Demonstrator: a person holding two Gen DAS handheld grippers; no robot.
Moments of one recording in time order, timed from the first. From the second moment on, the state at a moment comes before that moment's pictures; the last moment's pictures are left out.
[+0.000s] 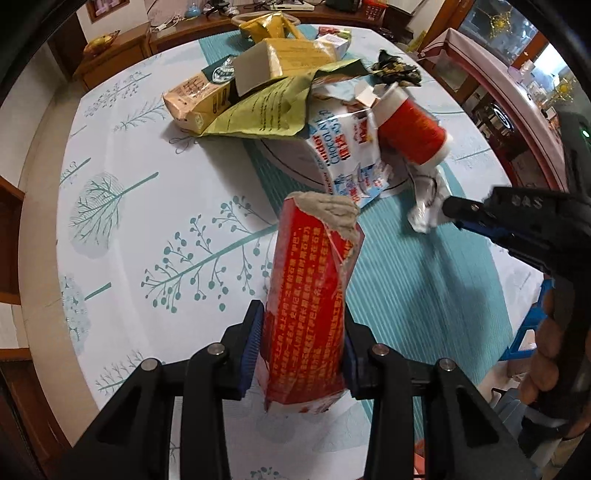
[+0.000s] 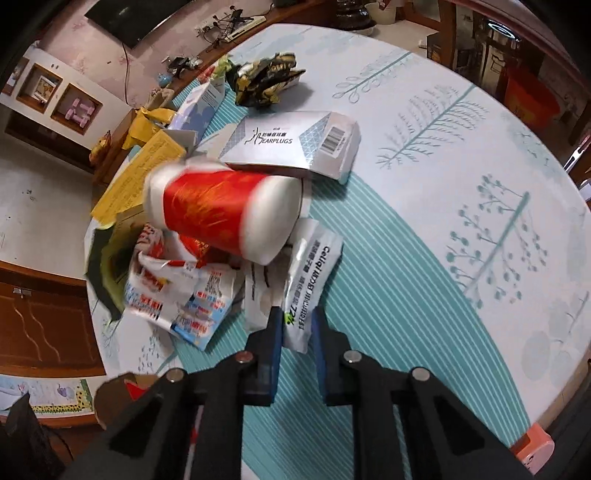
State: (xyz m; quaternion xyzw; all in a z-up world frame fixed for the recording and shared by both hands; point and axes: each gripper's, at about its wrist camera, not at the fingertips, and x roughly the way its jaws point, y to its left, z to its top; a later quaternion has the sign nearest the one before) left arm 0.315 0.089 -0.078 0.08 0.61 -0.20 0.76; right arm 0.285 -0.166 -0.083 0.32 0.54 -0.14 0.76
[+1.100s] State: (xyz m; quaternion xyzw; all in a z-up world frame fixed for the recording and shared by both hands) left arm 0.116 -0.031 -0.048 0.06 0.62 -0.18 0.76; right arm 0.049 -0.203 -0.030 0.12 0.57 0.01 0.81
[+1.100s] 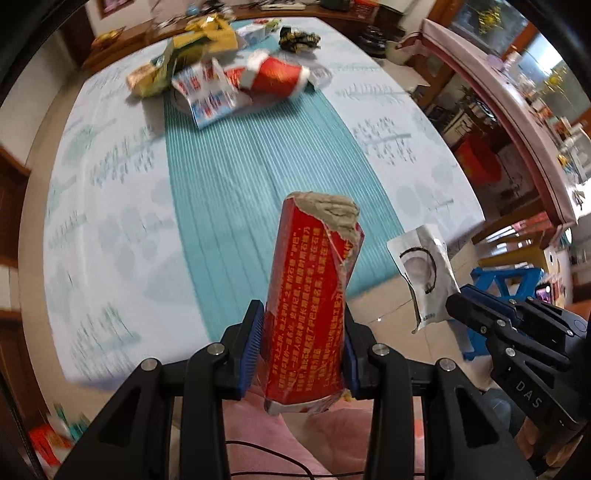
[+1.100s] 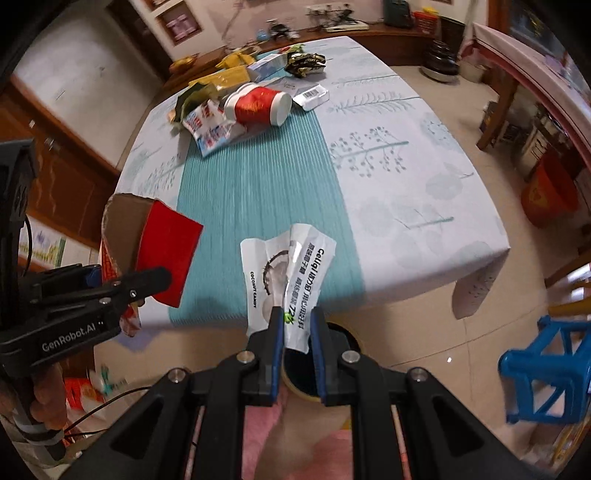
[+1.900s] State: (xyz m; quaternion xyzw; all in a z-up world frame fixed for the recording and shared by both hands) left arm -0.013 -0.069 -0.197 0.06 0.70 -0.09 0.70; right arm -0.047 -0.258 -0.176 0.16 0.64 0.04 0.75
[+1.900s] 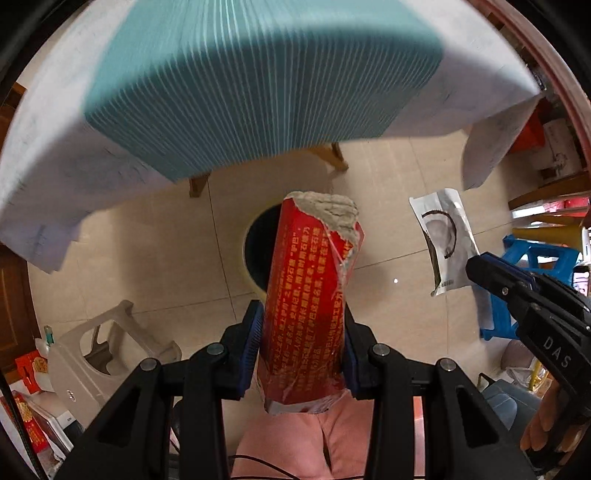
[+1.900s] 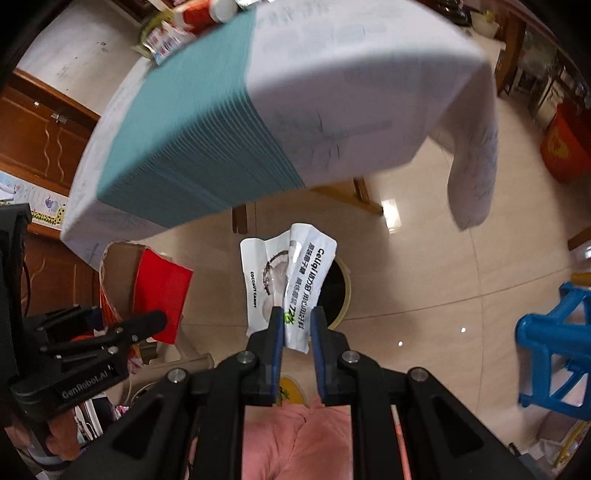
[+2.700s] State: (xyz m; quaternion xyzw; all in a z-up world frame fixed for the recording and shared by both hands) left arm 0.022 -0.038 -0.467 0.02 0.73 -0.06 0.68; right arm -0.028 -0.209 -0.444 0.15 0.67 0.03 0.72
